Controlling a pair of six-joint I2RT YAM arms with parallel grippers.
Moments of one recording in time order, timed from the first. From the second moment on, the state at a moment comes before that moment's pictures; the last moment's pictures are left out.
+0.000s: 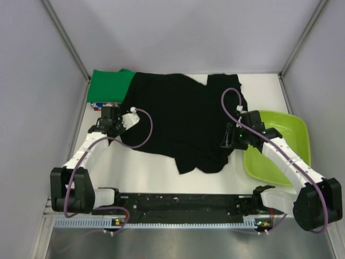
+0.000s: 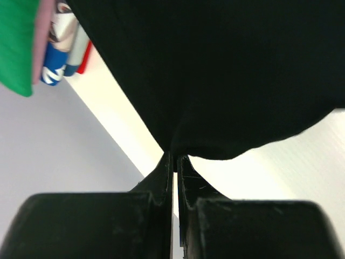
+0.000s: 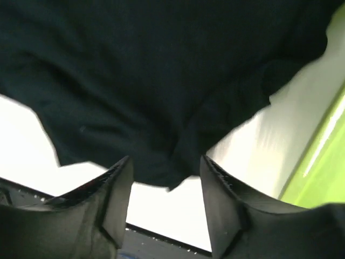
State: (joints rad) left arm -0.06 1.28 0.84 -0.41 -0.13 0.95; right arm 0.28 1.13 0.80 -0.62 -0.19 0.41
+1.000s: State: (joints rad) left arm -0.05 1.31 0.83 -0.44 -0.09 0.88; right arm 0.55 1.02 0.76 -0.52 -0.13 0.18
